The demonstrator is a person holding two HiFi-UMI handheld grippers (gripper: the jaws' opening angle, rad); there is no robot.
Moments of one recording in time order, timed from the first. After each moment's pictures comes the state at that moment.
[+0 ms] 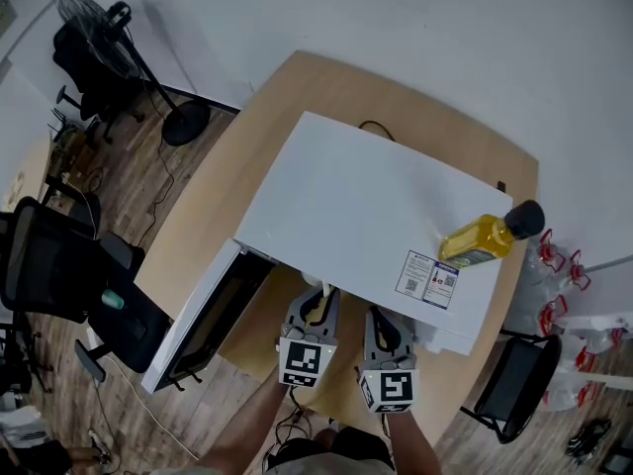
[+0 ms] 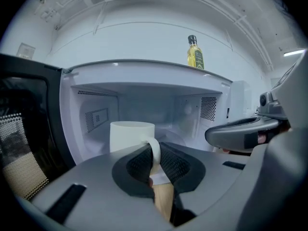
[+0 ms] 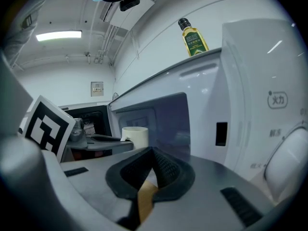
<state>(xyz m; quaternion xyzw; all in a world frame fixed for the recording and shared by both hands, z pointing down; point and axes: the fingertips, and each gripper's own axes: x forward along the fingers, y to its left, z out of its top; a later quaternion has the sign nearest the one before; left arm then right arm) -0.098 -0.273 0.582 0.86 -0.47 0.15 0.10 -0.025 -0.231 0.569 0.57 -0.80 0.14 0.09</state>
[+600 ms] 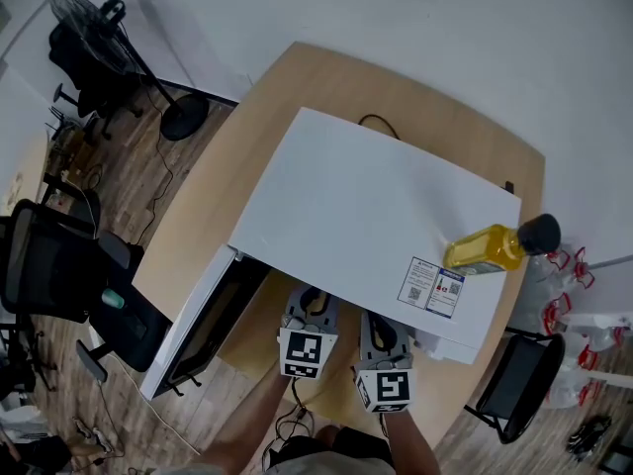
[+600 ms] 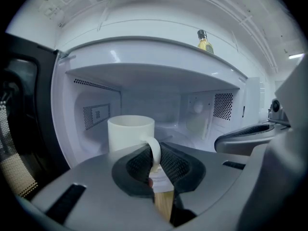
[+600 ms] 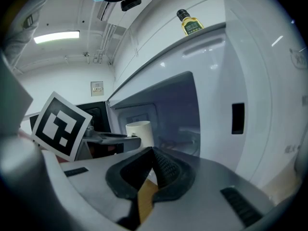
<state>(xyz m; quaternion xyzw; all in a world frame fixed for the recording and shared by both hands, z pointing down) -0.099 -0.302 0.593 0.85 -0.49 0.15 0.12 -0.034 -0.241 0.583 0.56 -0.80 0.16 0.09</state>
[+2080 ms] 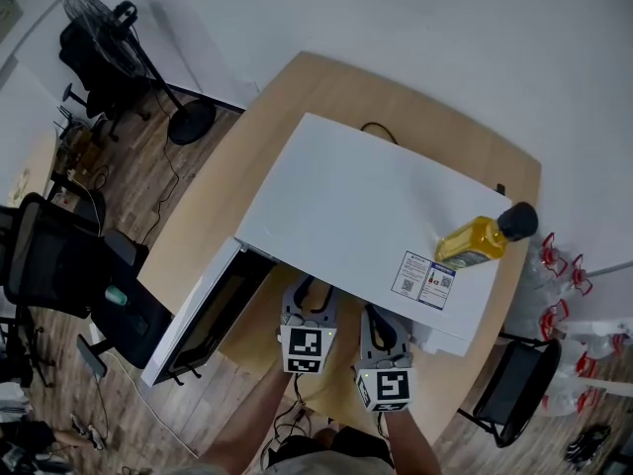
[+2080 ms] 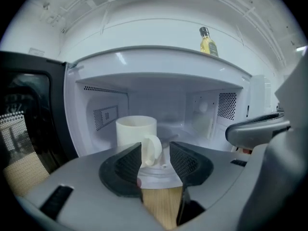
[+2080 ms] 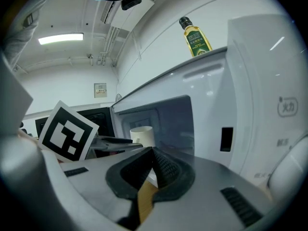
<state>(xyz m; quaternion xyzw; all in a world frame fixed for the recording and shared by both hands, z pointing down) -0.110 -0.298 0.590 0.82 -0.53 0.16 0.12 -0.030 -0.233 0.565 0.55 -0.82 0.14 0.09</state>
